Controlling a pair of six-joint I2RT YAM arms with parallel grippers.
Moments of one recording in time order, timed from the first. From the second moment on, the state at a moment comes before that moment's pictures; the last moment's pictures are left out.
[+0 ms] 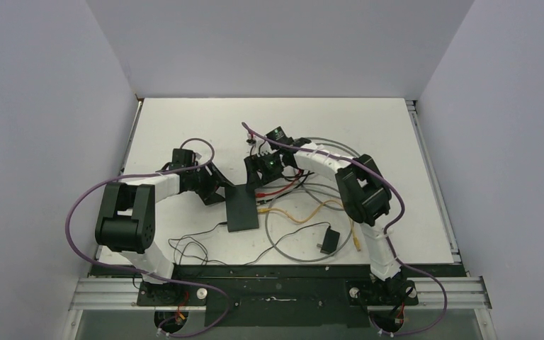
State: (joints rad) left arm -0.10 1.68 0.82 -0.18 0.53 -0.86; right arm 0.66 2.17 1.63 -0.46 -0.55 0.16
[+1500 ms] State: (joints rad) left arm -0.17 1.68 0.86 -0.28 0.49 -0.81; right arm 0.60 2.07 1.52 -0.37 -0.60 0.27
